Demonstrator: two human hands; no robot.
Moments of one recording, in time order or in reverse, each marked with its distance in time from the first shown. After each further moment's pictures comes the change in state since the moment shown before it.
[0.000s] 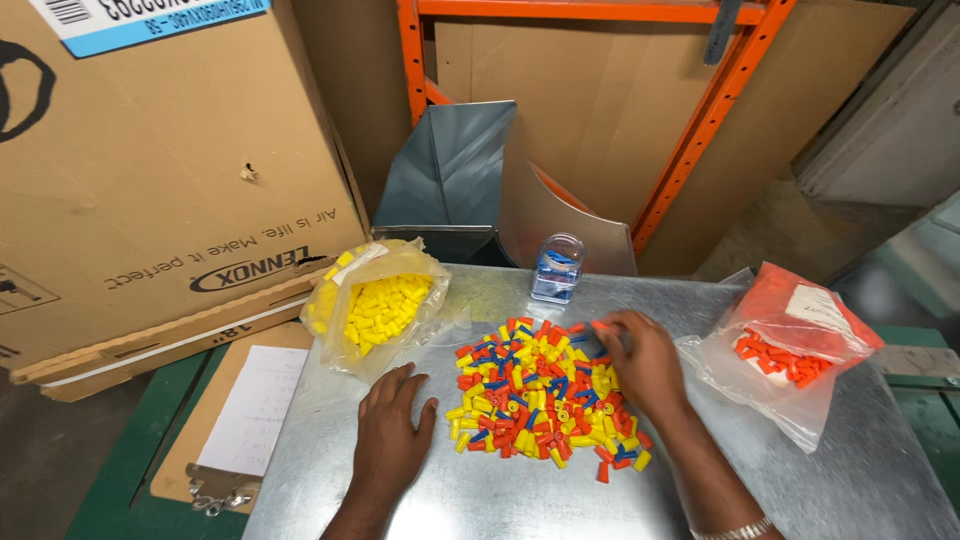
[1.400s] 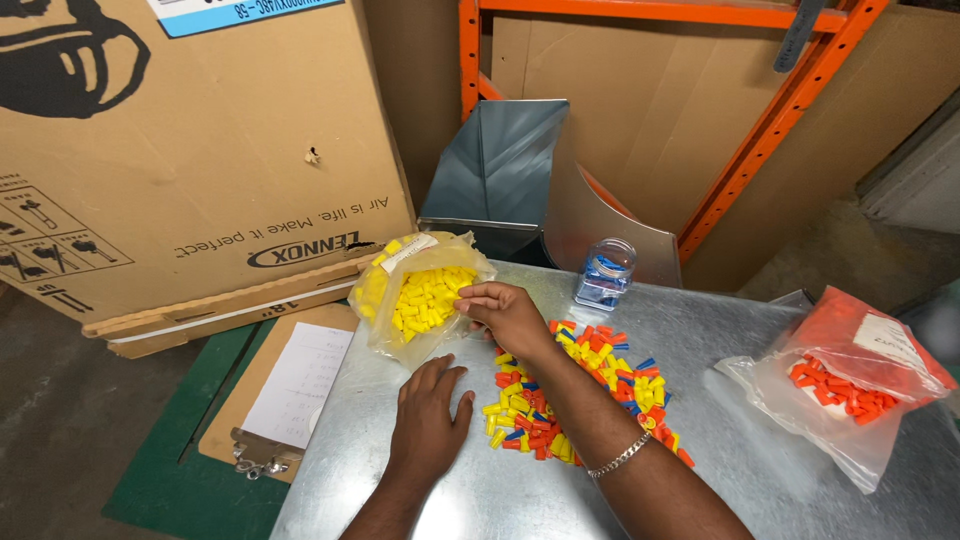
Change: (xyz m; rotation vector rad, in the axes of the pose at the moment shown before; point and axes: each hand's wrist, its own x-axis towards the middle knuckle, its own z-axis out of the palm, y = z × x) left_hand 0.001 0.004 -0.004 -0.023 0.009 0.013; right_hand 0.014 -0.194 0.074 0.756 -0.555 0.119
